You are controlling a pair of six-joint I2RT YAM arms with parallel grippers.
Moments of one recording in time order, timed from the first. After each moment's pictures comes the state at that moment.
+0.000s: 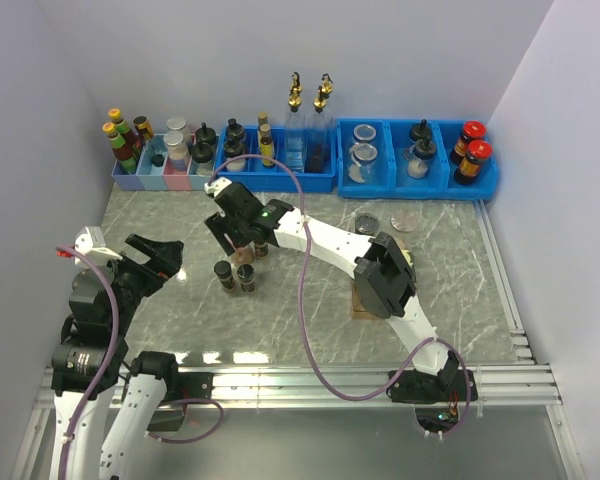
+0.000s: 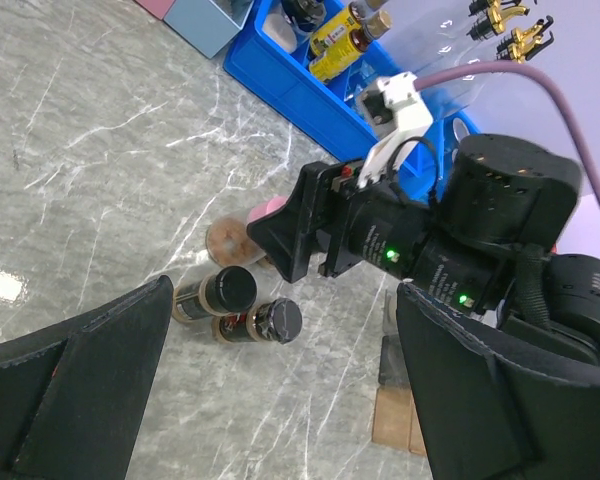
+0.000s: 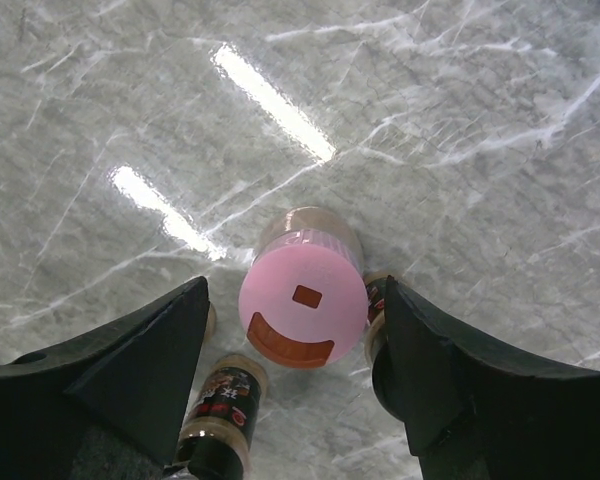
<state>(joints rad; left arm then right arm) -0.10 0.39 0.87 -0.74 -0.08 -0.78 0.96 2.25 2.03 -0.58 0.13 0.15</state>
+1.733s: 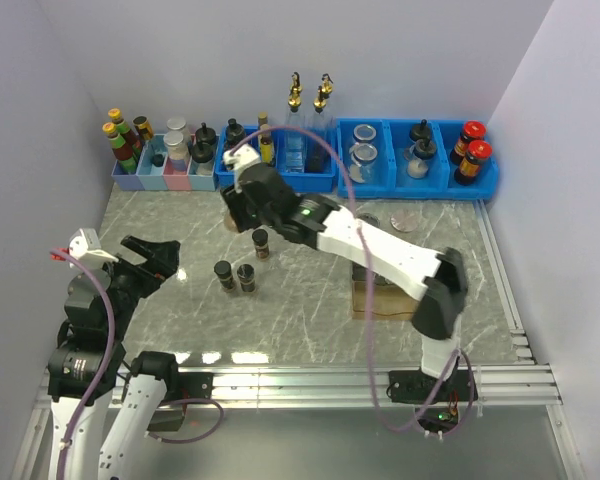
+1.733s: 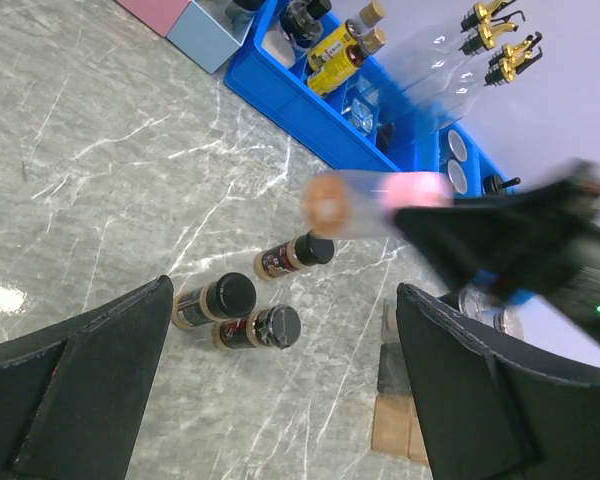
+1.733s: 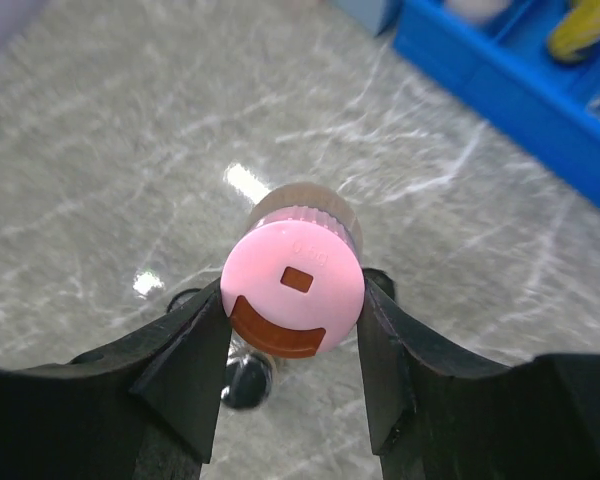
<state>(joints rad) -0.11 0.37 0.88 -0.75 -0.10 -0.78 0.99 1.93 1.89 -0.51 0.23 0.18</state>
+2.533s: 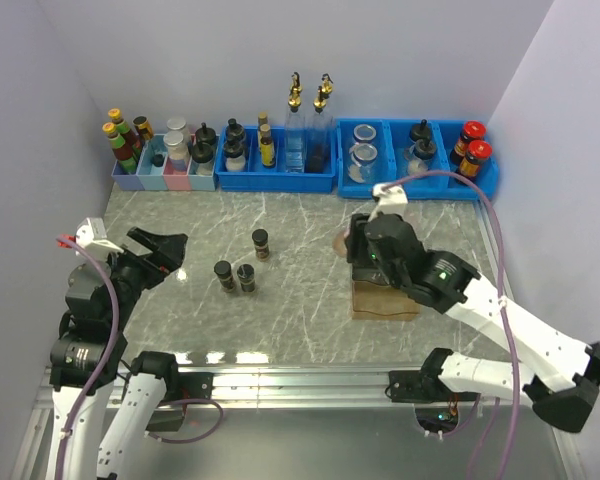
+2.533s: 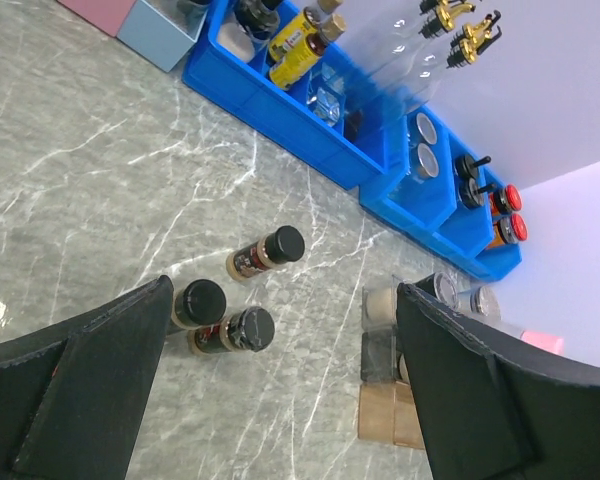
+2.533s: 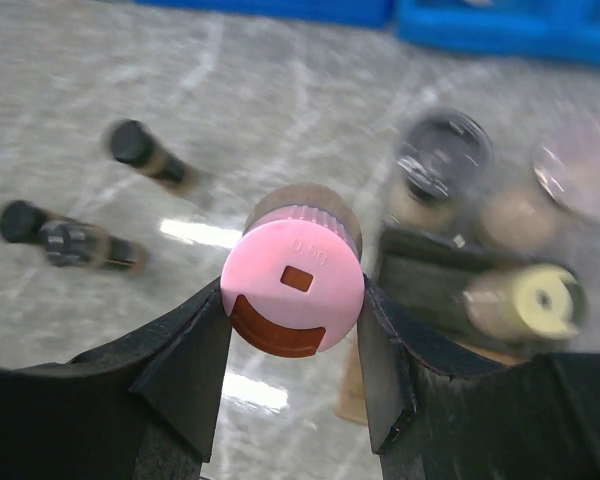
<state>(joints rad) -0.11 0.42 0.90 -0.68 -0.03 -0.76 0.90 1.05 1.13 -0.63 0.53 0.47</state>
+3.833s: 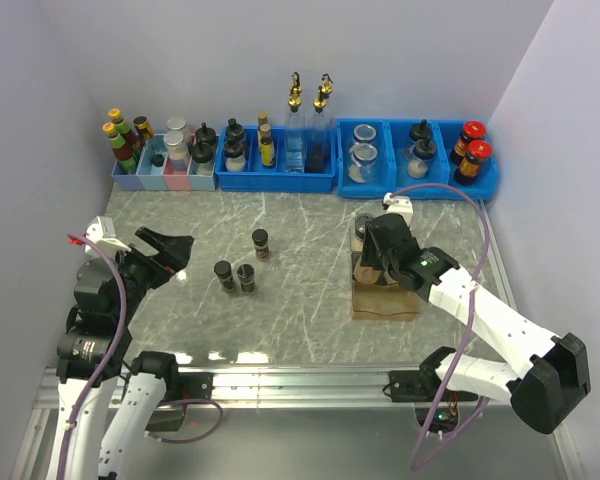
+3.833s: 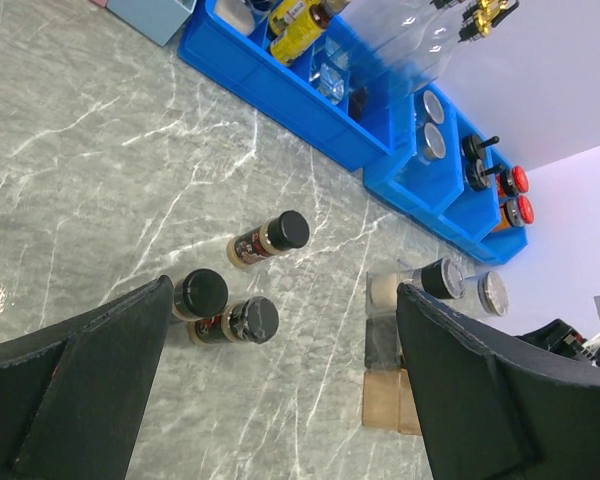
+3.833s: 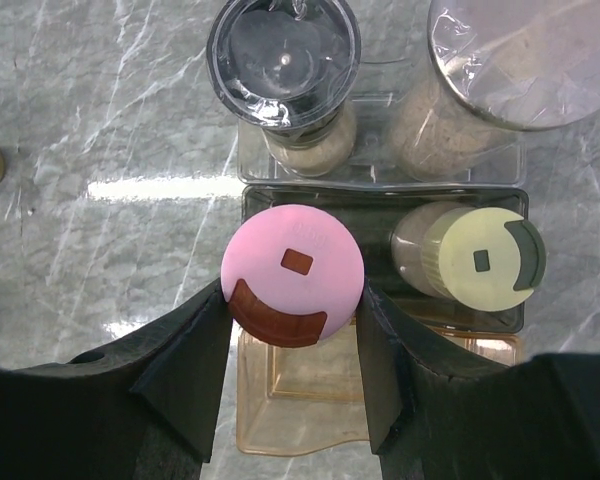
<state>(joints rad) -0.11 0.44 0.85 -0.65 0.01 -0.76 0.61 1.10 0.87 -0.56 0.41 0.51</state>
